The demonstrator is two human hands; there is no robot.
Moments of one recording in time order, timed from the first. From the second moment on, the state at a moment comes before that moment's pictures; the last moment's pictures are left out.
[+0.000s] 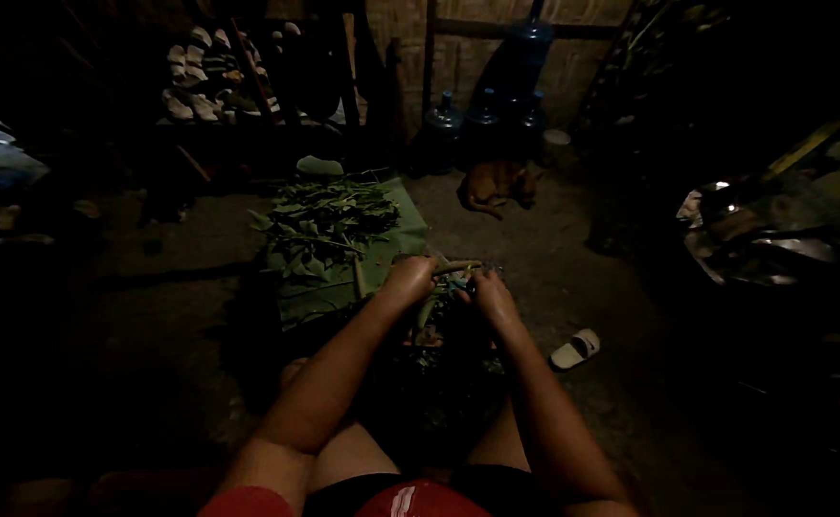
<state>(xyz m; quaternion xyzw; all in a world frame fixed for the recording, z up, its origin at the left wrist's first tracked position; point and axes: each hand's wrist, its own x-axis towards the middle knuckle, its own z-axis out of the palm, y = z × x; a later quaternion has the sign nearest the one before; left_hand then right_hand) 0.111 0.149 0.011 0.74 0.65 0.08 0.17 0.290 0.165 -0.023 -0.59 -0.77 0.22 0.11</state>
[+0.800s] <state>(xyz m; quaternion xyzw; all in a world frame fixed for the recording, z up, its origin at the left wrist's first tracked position) 0.111 0.153 -0.024 0.71 0.59 0.24 0.30 0.373 0.166 0.003 -0.64 -0.68 0.28 0.23</state>
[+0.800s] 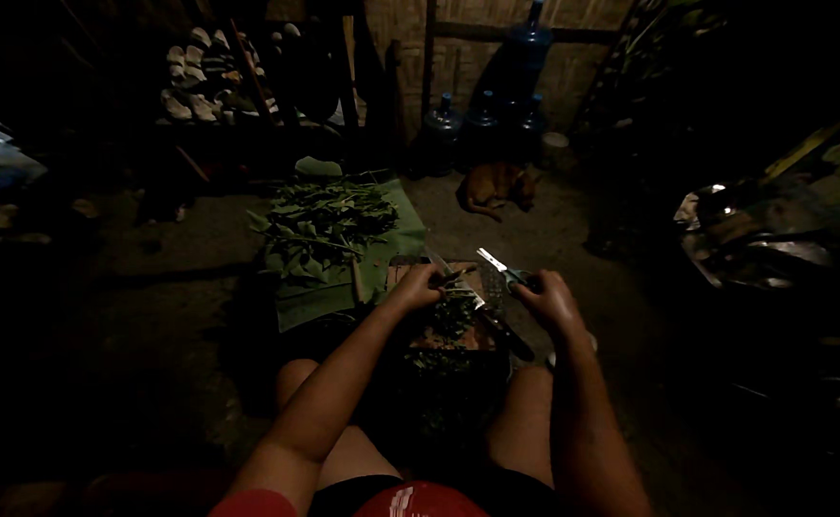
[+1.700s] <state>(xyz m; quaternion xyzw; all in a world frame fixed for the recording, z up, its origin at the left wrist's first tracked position) 0.005 0.101 0.099 0.67 0.62 0.36 0.19 0.260 0.165 -0.031 -0.41 -0.55 0.68 0.26</state>
